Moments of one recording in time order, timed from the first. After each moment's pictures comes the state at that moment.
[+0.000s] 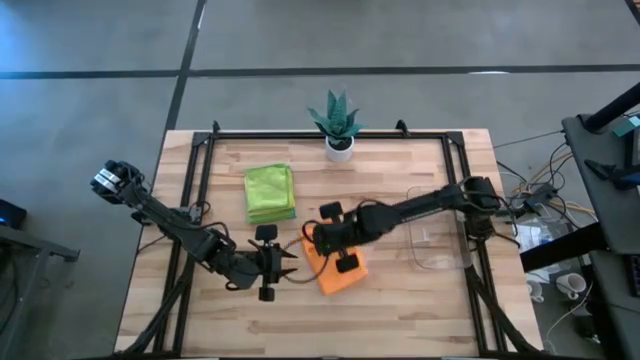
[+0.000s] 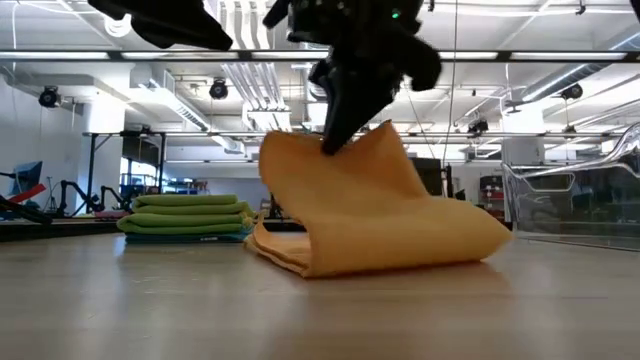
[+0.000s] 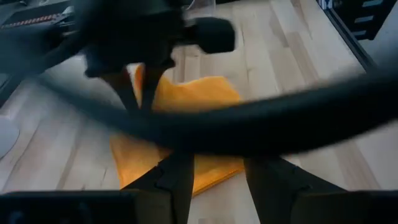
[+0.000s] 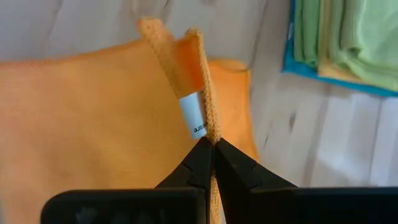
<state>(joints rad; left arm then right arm) -0.57 1.34 0.87 -0.16 -0.56 -0.23 0.19 1.97 1.58 -0.77 0.20 -0.22</state>
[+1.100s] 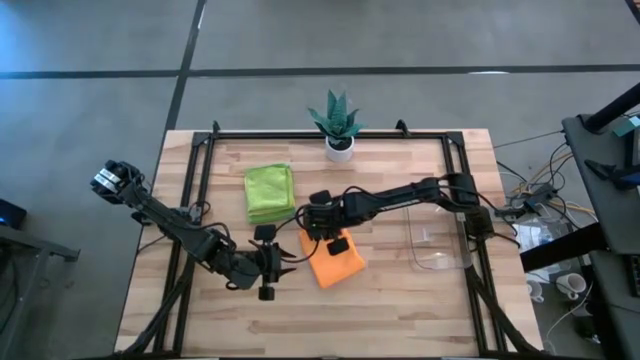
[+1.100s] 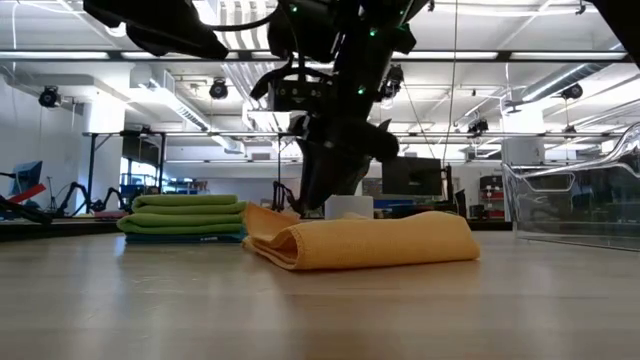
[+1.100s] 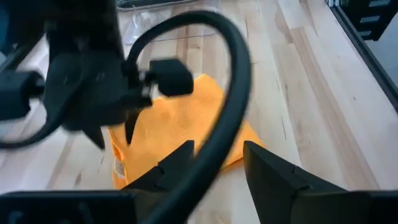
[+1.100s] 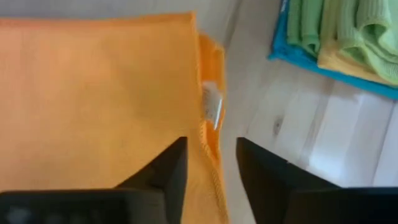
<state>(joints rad) -0.57 1.34 0.86 -0.17 -0.57 -0.29 0.06 2.09 1.58 -0.67 0.16 -0.40</state>
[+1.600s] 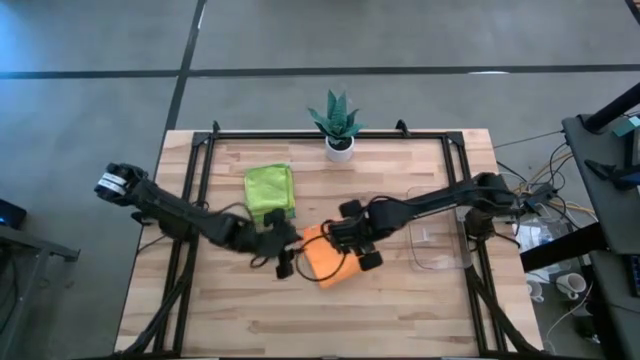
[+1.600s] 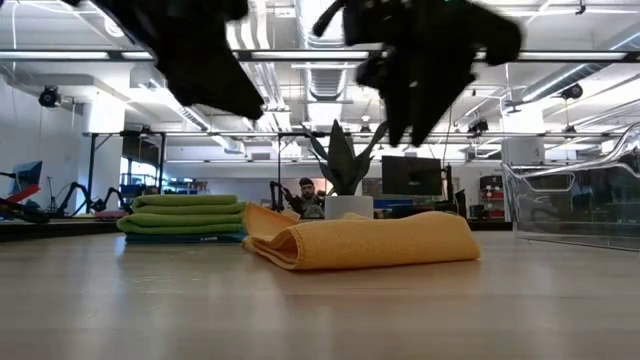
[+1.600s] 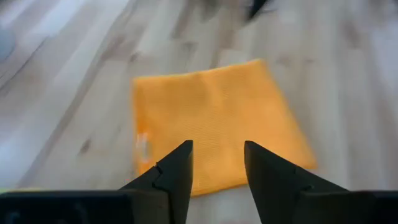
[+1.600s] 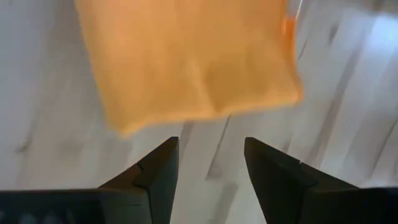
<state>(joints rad) -0.33 1.40 0.85 -0.16 -0.38 -0.41 0.20 1.86 1.52 -1.05 0.15 -0.17</state>
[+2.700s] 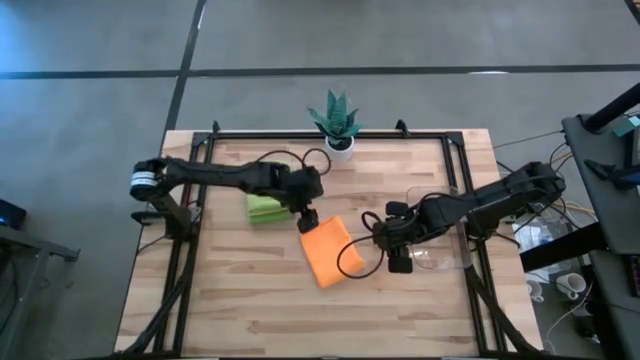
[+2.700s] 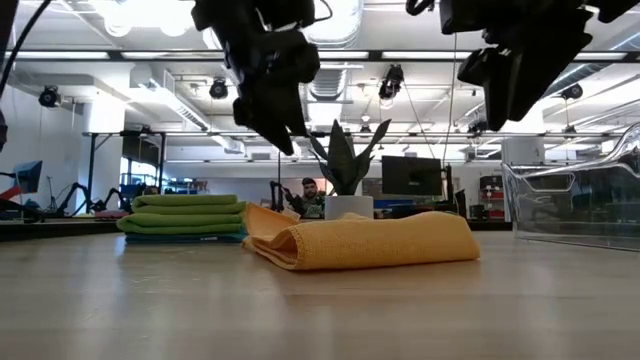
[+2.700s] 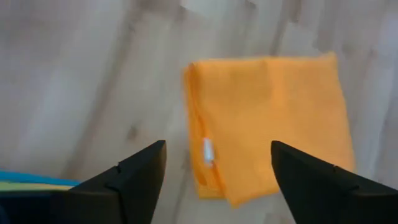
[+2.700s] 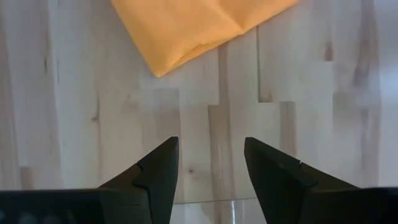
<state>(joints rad) 0.10 1.66 1.30 -0.67 0.07 -0.30 0.30 1.45 1.12 -0.96 0.10 0.30</state>
